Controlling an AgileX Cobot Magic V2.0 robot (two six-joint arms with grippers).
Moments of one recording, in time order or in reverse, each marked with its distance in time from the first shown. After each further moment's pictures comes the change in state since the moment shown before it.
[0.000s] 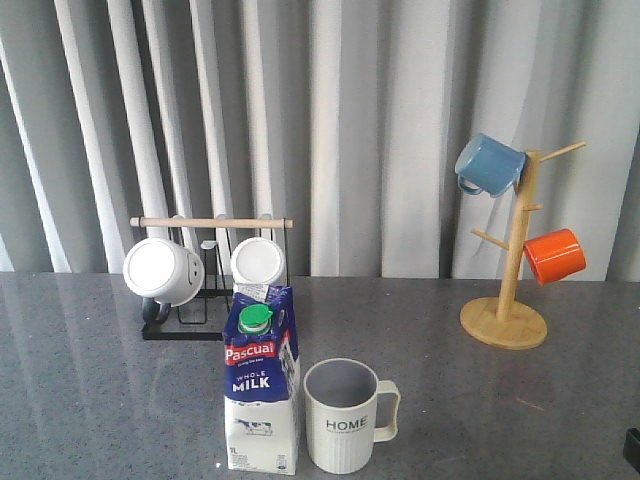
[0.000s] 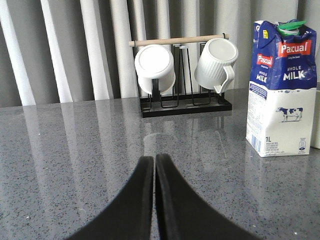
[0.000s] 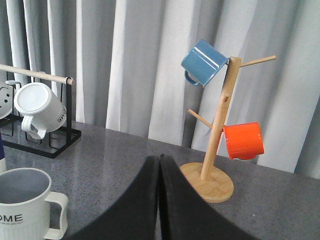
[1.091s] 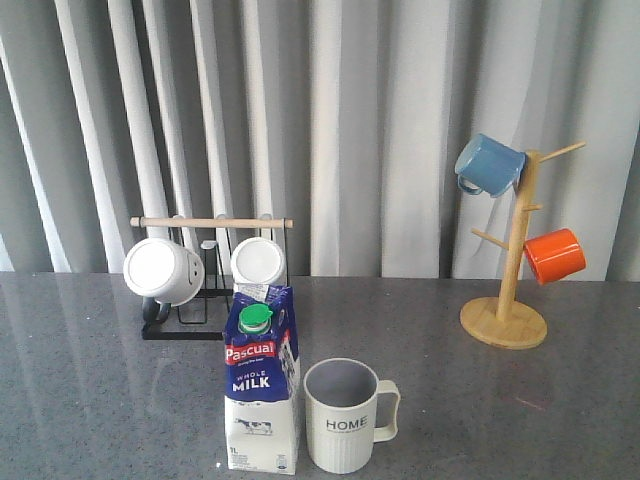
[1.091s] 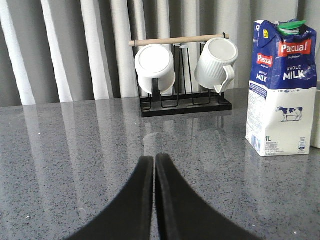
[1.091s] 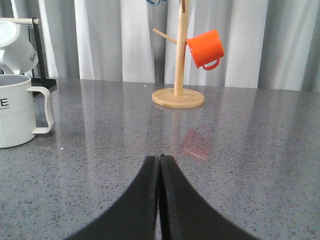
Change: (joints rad) left arm 0.000 0.000 0.000 0.000 0.002 0.000; right arm -0.140 -0.774 0.616 0.097 0.168 0.012
